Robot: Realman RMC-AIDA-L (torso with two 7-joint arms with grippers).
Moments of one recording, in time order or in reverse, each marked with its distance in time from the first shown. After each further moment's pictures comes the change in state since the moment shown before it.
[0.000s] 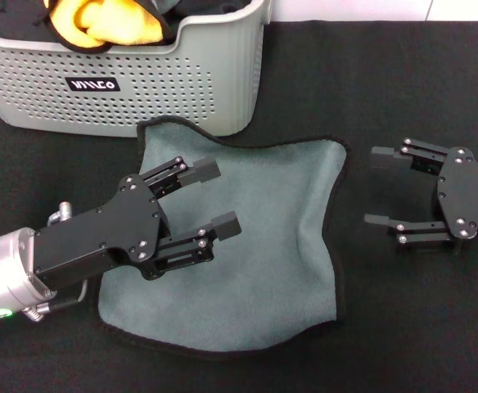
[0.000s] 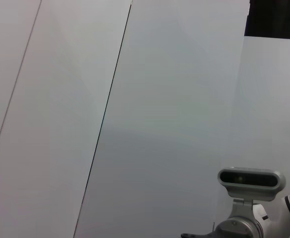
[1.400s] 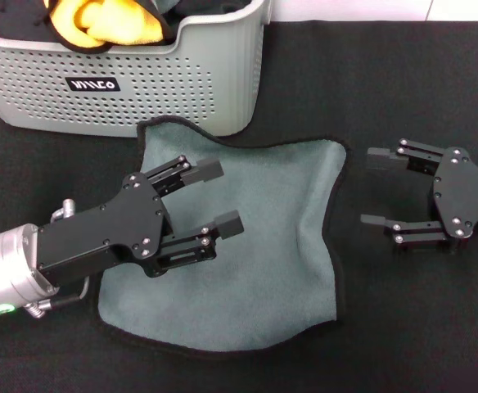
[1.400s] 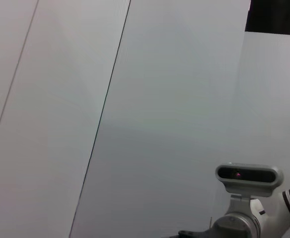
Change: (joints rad) left arm -0.014 0.003 0.000 -0.004 0.008 -0.010 -0.012; right arm 0.008 0.002 -0.002 0.004 -0.007 -0.008 0.008
